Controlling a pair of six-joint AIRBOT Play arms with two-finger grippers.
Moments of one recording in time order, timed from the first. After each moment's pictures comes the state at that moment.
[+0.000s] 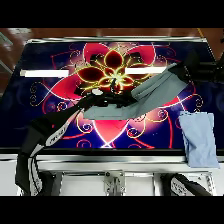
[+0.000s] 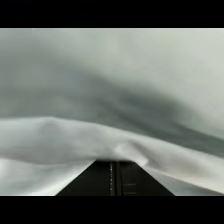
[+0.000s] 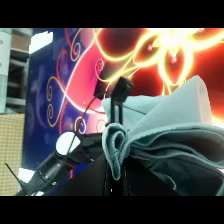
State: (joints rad) left arm -0.56 -2.10 1.69 0.08 -0.79 -1.22; right arm -0.23 -1.17 1.40 -0.68 1.27 1.49
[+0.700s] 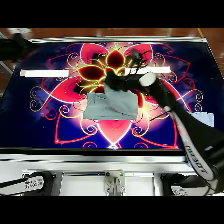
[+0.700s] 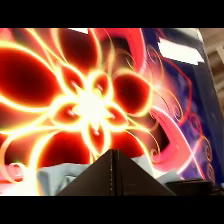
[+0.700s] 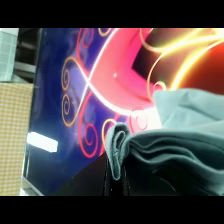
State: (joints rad) left arm 0.25 -1.35 1.70 0.68 -1.12 -1.35; right arm 0.47 -1.59 1.40 -0.62 0.60 1.51
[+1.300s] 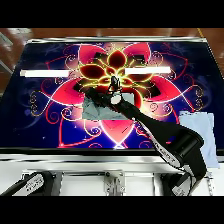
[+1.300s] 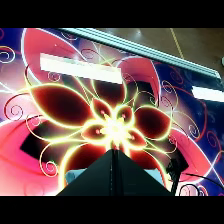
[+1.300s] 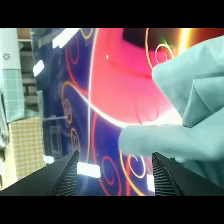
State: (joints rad) left arm 0.43 -1.10 1.68 0.70 -1.25 -1.35; right arm 0.69 -1.83 1.40 -0.28 0.24 1.48
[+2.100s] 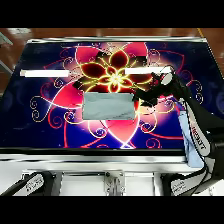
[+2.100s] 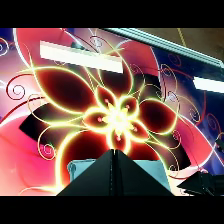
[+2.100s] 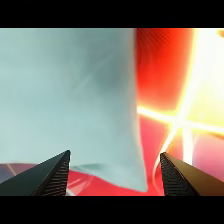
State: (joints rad) left arm 0.42 -1.09 1.63 0.70 -1.25 -1.32; right arm 0.11 -1.73 1.40 -1.02 1.13 1.64
